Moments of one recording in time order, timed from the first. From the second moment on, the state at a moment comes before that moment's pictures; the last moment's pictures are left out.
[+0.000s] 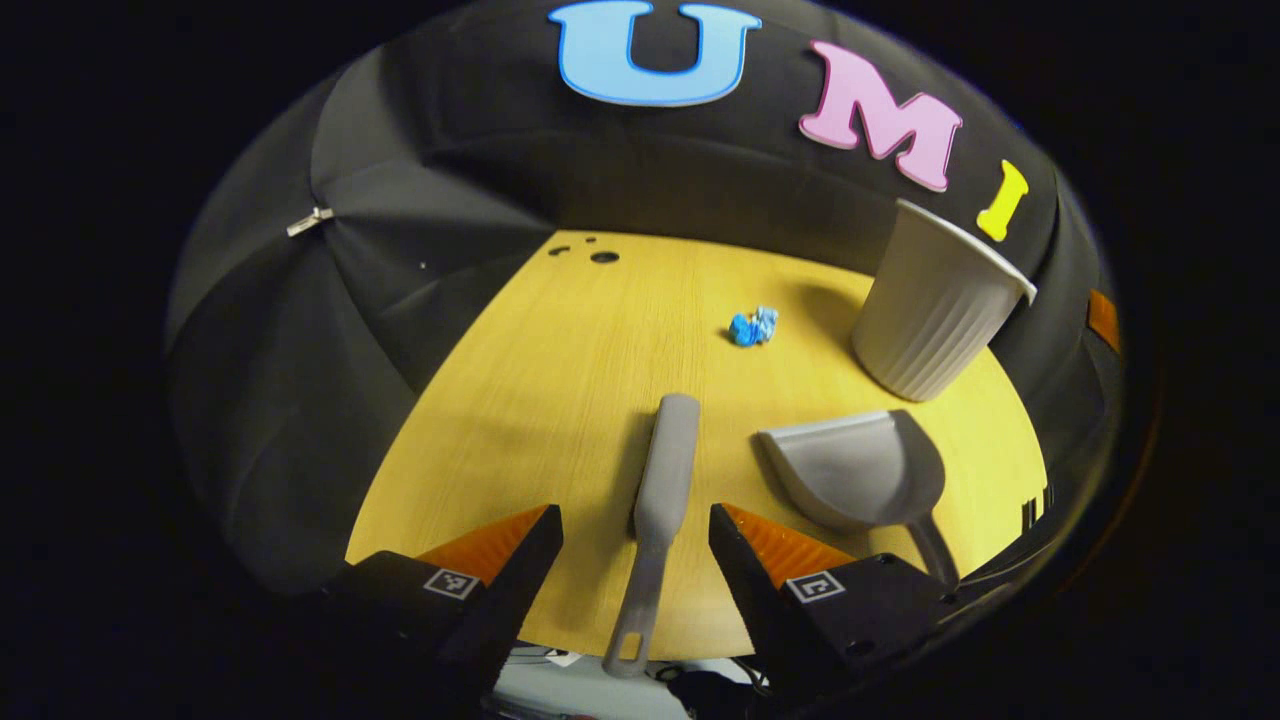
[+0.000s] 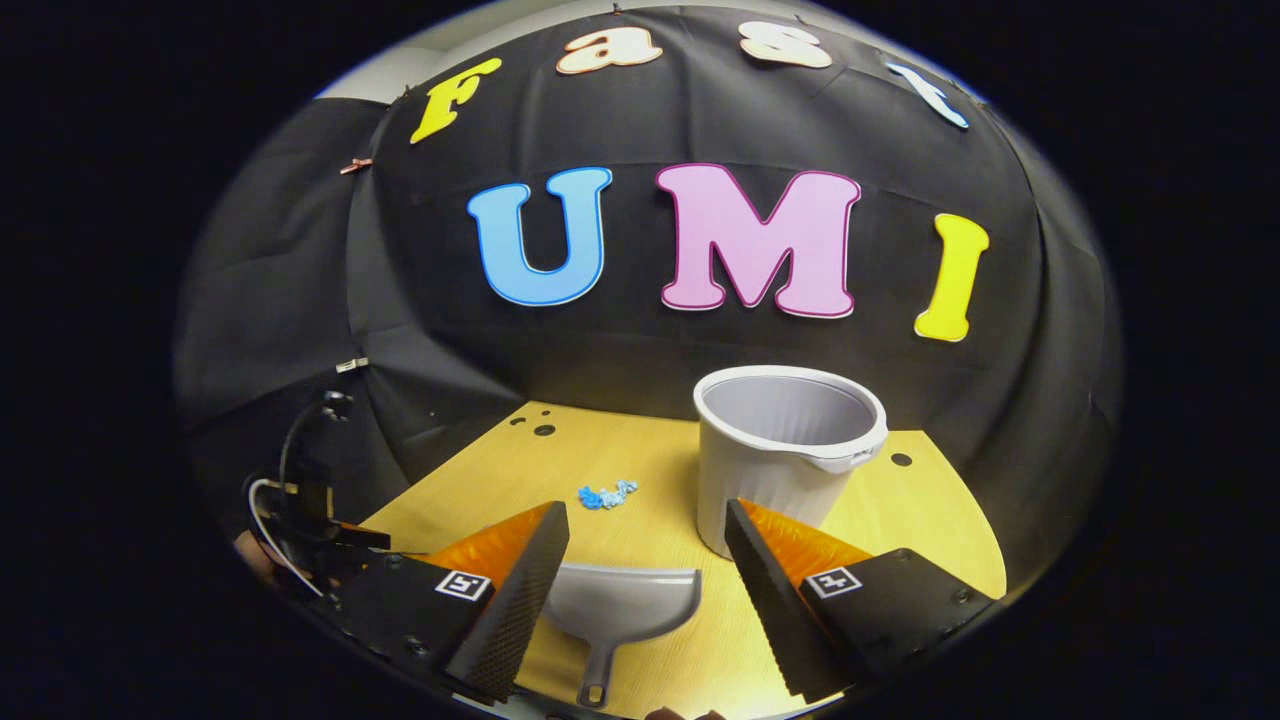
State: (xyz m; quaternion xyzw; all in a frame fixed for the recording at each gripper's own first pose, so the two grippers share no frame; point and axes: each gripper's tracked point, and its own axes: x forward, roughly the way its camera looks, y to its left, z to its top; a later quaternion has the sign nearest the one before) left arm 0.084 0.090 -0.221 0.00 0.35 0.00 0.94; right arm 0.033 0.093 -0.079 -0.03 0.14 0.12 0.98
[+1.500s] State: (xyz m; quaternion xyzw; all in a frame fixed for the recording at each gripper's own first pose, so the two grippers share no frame) left arm 0.092 0.089 -0.263 0.03 0.41 -0.02 0.91; right arm -0.009 0.110 -0.232 0.05 0.40 0.12 0.91
